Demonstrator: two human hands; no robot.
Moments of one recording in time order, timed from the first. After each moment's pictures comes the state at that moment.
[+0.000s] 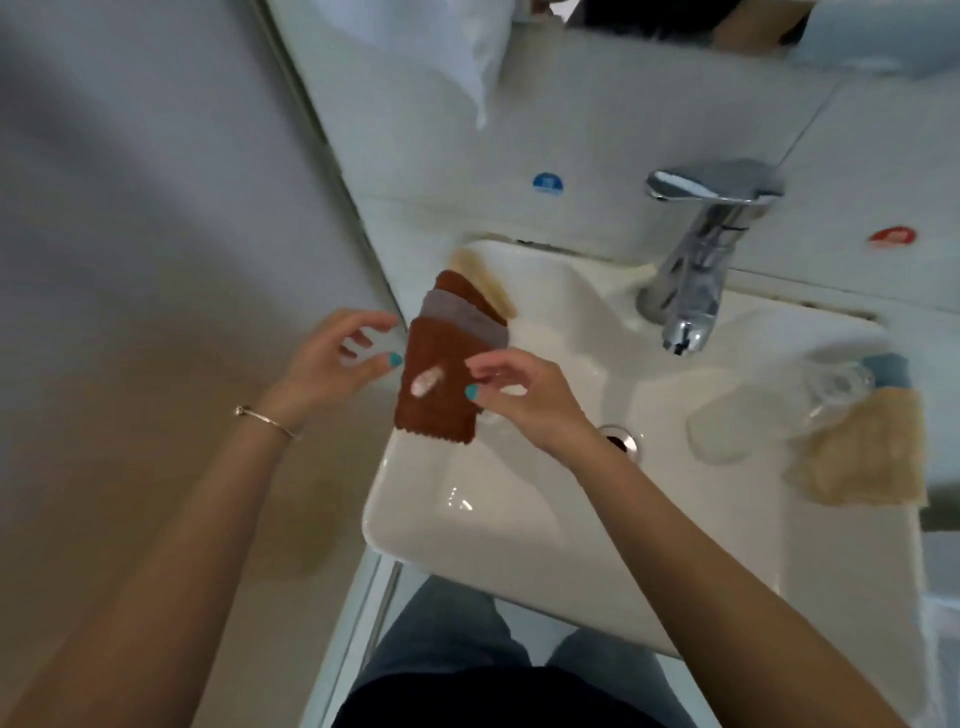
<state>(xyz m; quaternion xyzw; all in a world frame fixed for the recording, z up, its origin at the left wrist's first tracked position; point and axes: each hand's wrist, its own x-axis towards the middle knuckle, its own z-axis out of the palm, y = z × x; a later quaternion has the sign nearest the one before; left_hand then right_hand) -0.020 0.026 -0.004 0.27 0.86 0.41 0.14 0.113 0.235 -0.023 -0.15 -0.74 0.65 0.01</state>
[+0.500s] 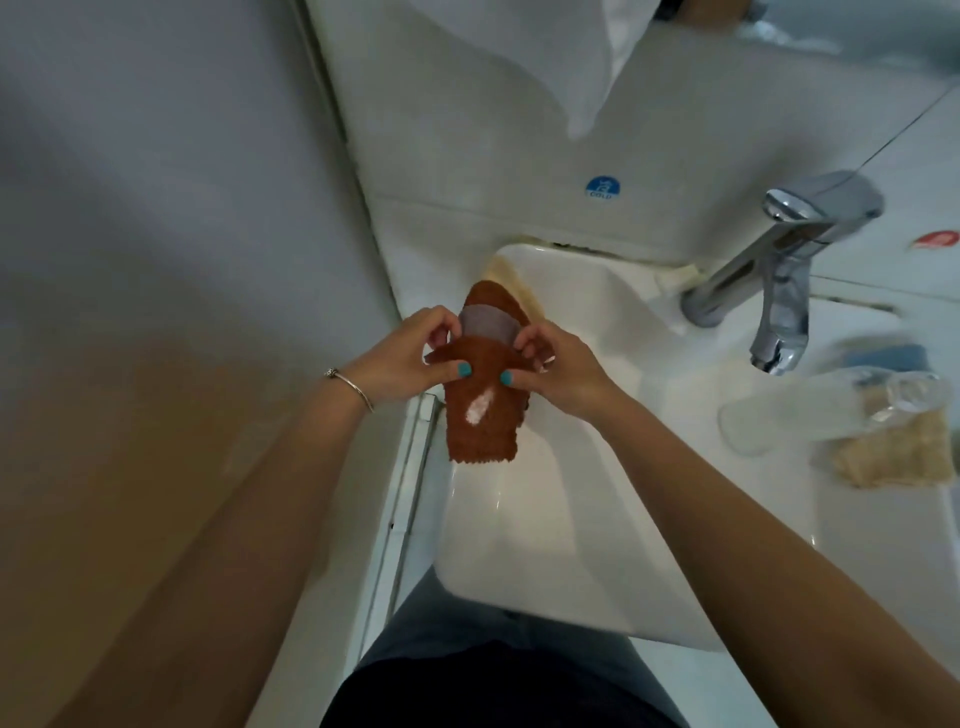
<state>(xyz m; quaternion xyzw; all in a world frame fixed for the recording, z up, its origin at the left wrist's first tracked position) -0.094 0.052 -0.050 0.39 0.79 0.35 0.32 0.041 0.238 -0.054 -0.22 -0.82 0.53 -0.04</state>
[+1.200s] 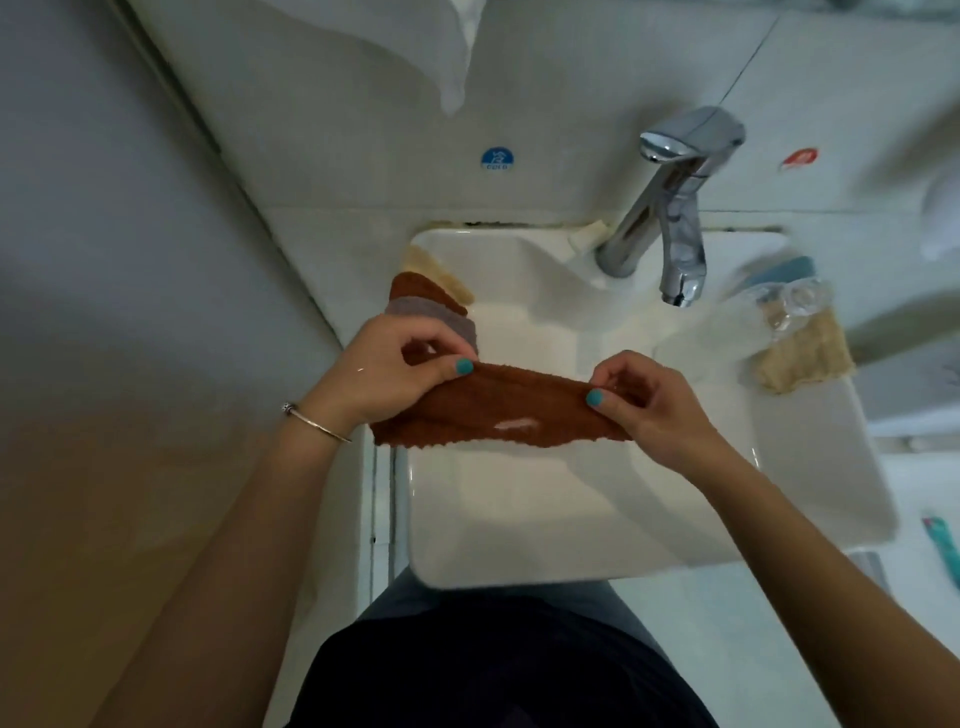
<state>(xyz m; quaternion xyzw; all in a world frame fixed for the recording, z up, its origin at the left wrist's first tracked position) -0.039 0.073 0.022 0.44 0.74 0.40 0.32 0.184 0.249 0.006 -0.32 -0.76 0.56 0.07</state>
